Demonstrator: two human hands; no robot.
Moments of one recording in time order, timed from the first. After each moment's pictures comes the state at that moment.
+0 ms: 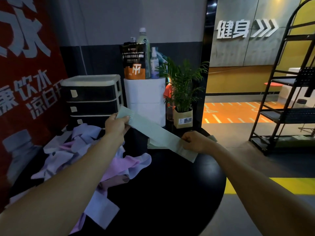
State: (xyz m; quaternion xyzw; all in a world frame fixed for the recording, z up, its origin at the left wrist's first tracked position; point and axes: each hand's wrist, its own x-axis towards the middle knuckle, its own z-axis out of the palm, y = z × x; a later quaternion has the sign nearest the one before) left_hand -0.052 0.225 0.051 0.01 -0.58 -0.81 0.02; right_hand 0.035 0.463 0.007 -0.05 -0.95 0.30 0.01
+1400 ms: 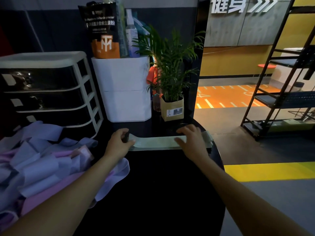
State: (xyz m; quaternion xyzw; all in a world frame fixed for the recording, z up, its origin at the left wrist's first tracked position) left_hand -0.130 0.287 -0.081 -0.12 -0.86 -0.49 0.00; right_hand -0.020 0.514 -0.074 -0.12 -0.94 0.25 0.21
